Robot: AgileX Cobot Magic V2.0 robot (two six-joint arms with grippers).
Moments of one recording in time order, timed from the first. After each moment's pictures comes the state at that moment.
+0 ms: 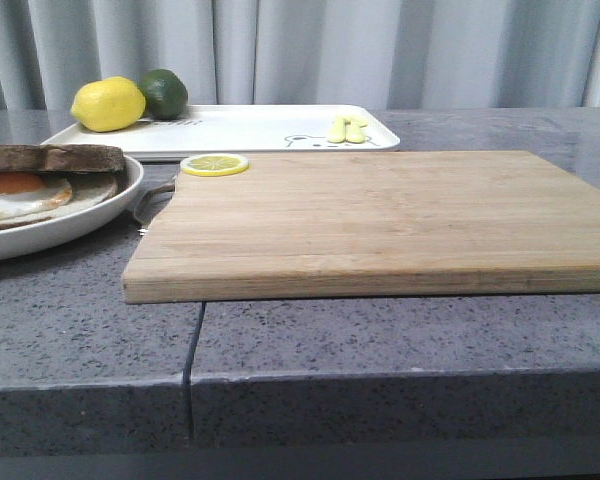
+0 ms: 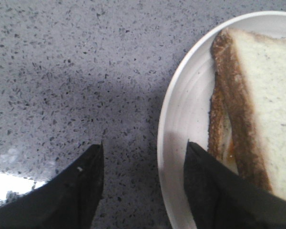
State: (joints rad) left arm 0.13 1.28 -0.81 -0.27 0.62 -0.03; right arm 0.02 0.70 -0.55 -0.06 0.03 0.01
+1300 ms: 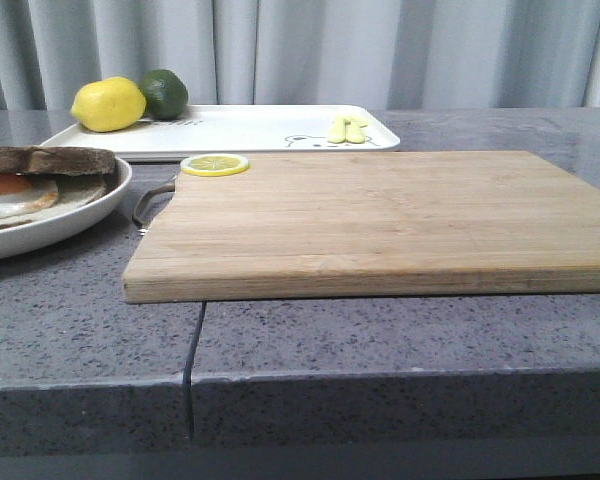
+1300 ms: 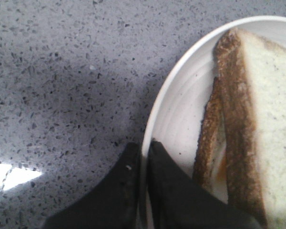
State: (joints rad) left arm 0.13 1.34 -0.82 -0.36 0.59 -0.04; right arm 0.02 0.70 -0.55 -0.06 0.03 0.01
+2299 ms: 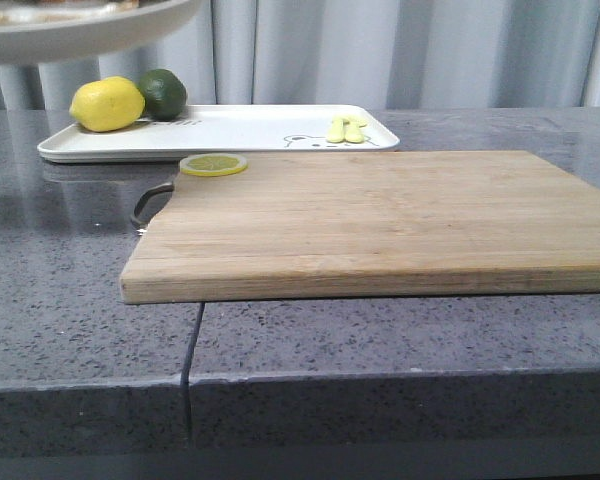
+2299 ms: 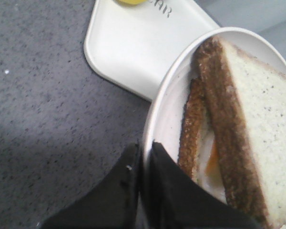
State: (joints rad) left arm 0.13 1.24 -0.93 -0.96 0.61 0.23; right arm 0.02 0.70 -0.55 -0.06 0.03 0.01
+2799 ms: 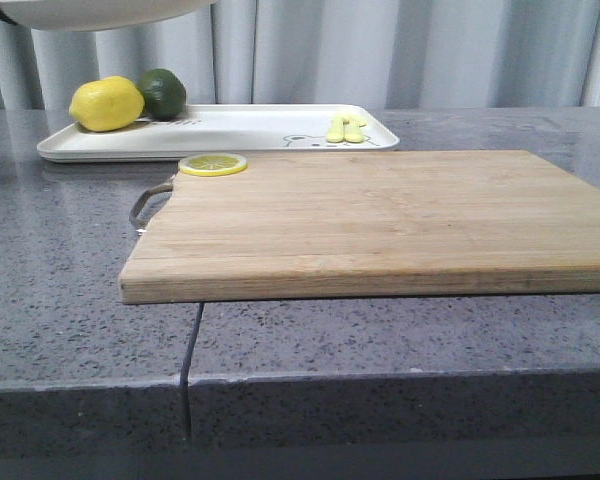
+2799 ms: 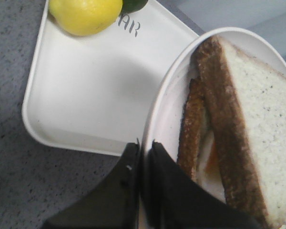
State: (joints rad) left arm 0.12 1.64 -1.39 -0.96 0.78 0.22; right arm 0.02 0.70 -0.55 -0.06 0.03 0.01
